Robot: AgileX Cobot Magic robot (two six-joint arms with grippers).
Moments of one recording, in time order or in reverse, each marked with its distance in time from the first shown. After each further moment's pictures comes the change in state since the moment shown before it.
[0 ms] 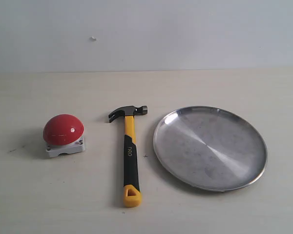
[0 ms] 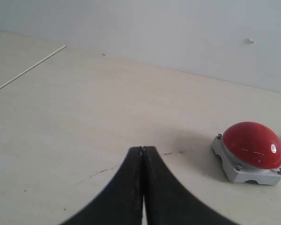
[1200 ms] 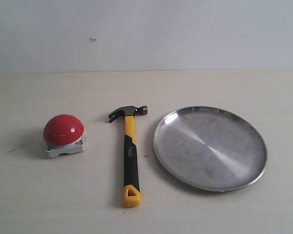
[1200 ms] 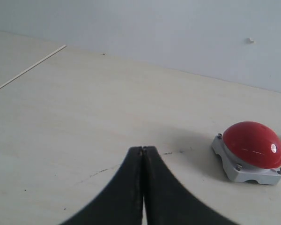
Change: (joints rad) left arm 0.000 0.000 0.000 0.000 0.000 0.000; right arm 0.000 0.082 -0.156 0.172 -1.104 0.167
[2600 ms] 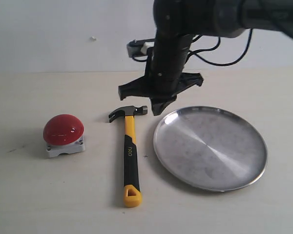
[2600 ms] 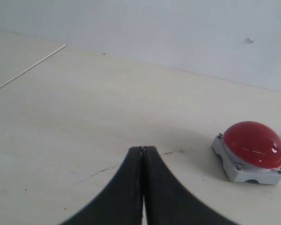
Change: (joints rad) left arm 0.000 0.000 0.000 0.000 0.002 0.000; right arm 0.608 2.019 -1.588 -0.165 1.838 0.088
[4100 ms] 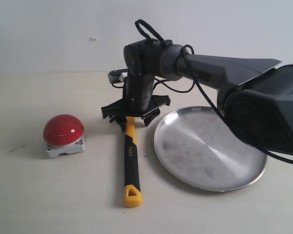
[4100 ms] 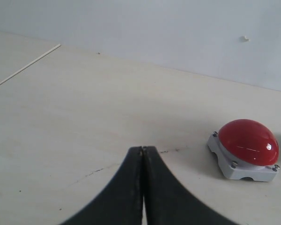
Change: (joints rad) left arm -0.018 0.000 0.000 0.000 0.000 0.000; right arm 0.011 0.436 -0.426 0.013 -0.009 -0.008
